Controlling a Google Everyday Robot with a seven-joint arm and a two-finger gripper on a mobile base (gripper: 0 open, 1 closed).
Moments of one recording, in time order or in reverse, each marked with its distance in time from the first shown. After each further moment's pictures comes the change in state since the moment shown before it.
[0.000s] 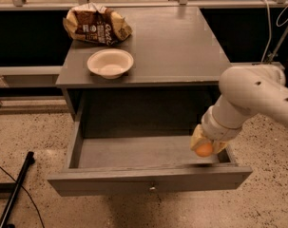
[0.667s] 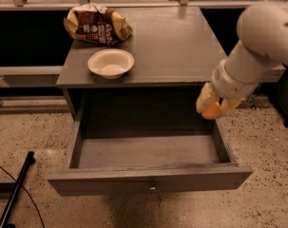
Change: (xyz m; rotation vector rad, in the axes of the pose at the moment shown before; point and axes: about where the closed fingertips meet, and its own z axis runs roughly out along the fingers) arm 0.050 -0.015 -0.114 0.007 0.116 -0.051
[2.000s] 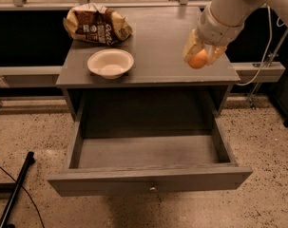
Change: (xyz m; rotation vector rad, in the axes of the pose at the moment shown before) arm 0.112 -0.061 -0.077 0.021 0.180 -0.085
